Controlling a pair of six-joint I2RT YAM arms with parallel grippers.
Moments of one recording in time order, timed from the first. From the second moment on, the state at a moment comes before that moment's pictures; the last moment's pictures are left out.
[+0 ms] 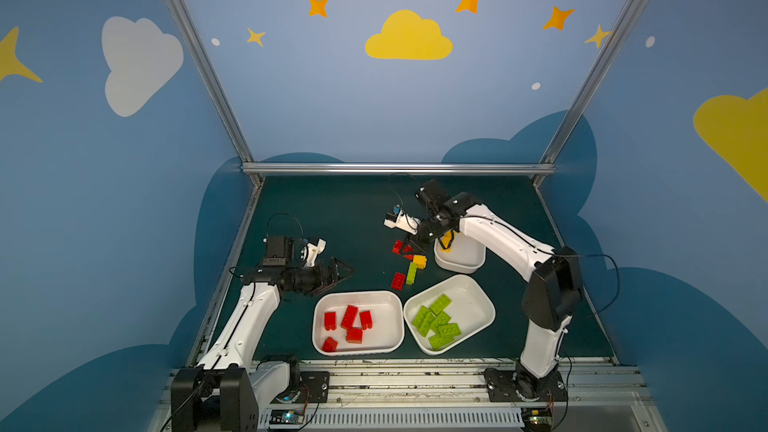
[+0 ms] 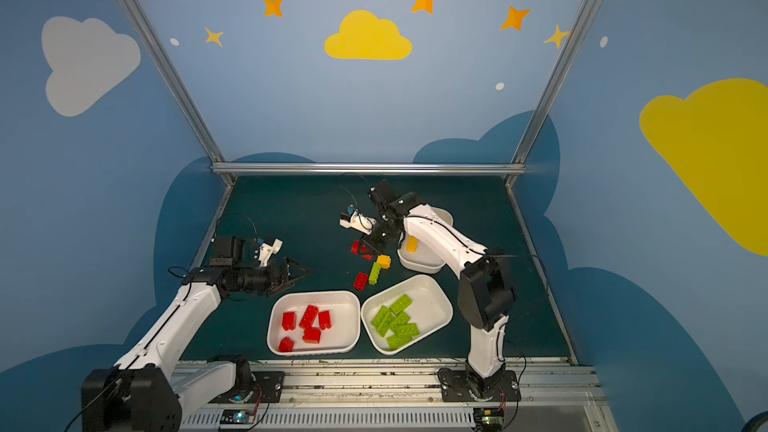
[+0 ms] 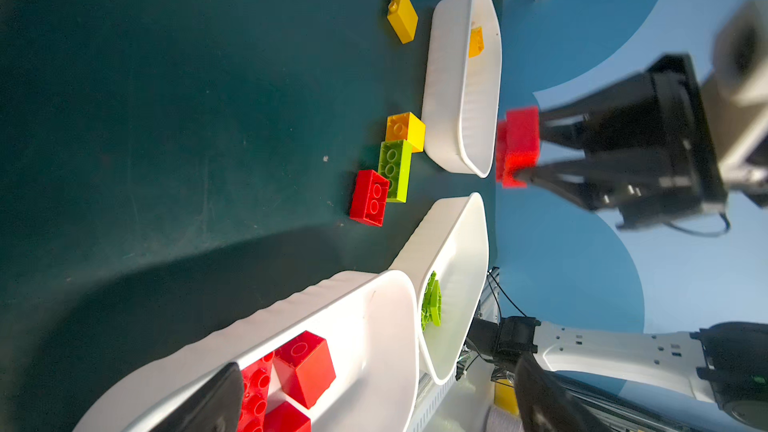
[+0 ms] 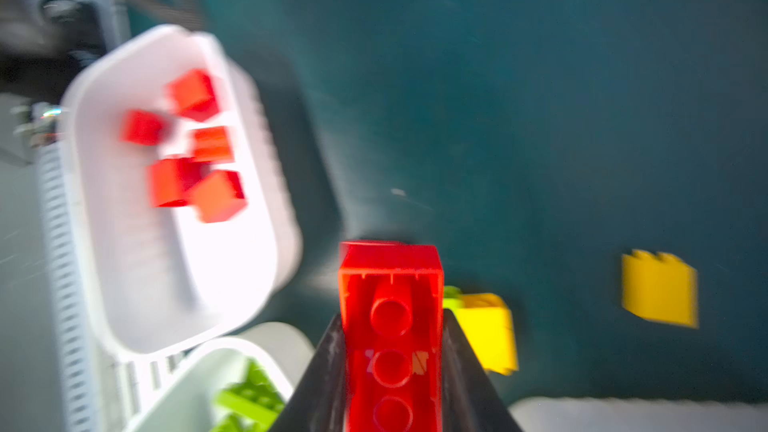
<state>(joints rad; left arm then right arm) 0.03 1.11 0.71 -0.66 0.88 -0.35 0.73 1.82 1.62 -0.94 -0.48 -0.50</state>
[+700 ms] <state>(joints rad) 0.04 1.15 0.78 -0.68 0.89 -0.31 1.14 1.92 1.40 -0.77 -0.19 -0.59</state>
